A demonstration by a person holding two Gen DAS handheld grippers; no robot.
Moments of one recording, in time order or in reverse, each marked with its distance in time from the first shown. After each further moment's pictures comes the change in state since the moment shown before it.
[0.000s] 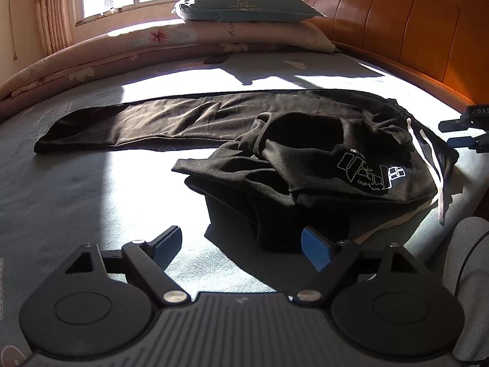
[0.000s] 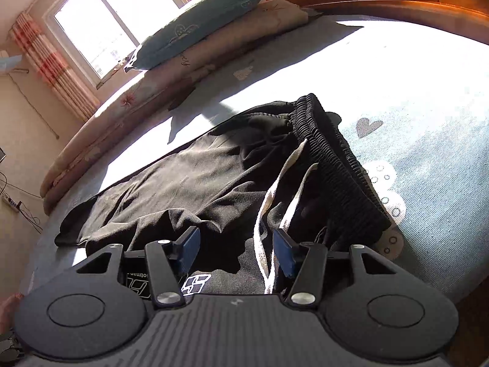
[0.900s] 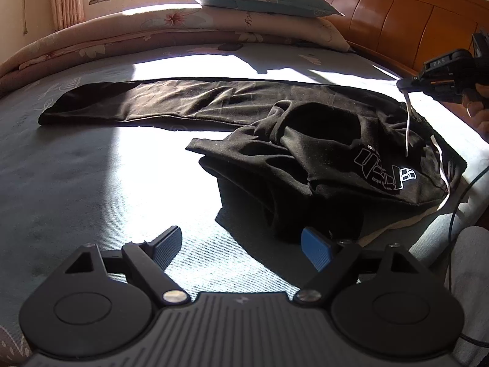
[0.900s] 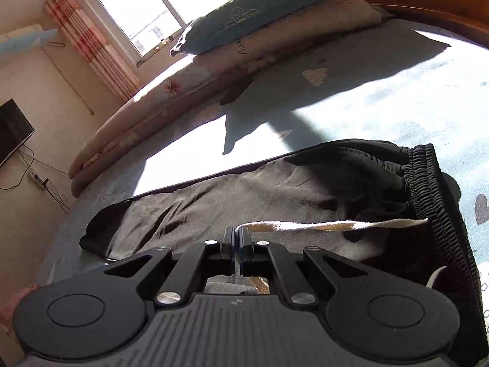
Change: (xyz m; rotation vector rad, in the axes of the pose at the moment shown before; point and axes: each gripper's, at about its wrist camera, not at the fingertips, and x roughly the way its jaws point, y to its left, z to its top) left arm 0.006 0.021 -0.007 -0.098 0.029 0.000; right arm 0.105 0.087 0.090 -0.099 0.060 0.119
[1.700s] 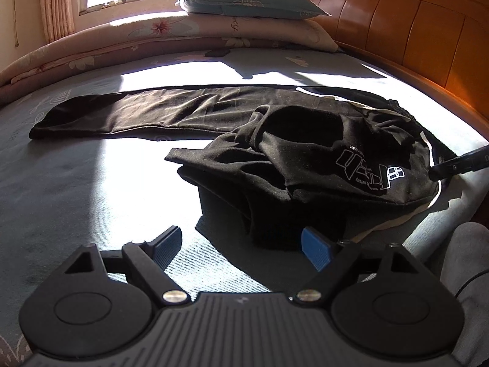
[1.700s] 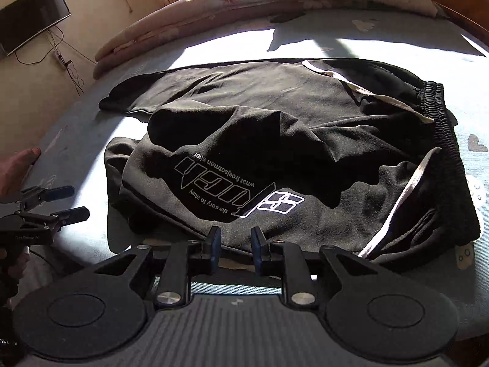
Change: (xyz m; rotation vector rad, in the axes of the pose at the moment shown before) left arm -0.002 -0.023 0.002 0.058 -0.019 -0.012; right arm -0.068 0.036 -0.145 -0.391 0.297 0.003
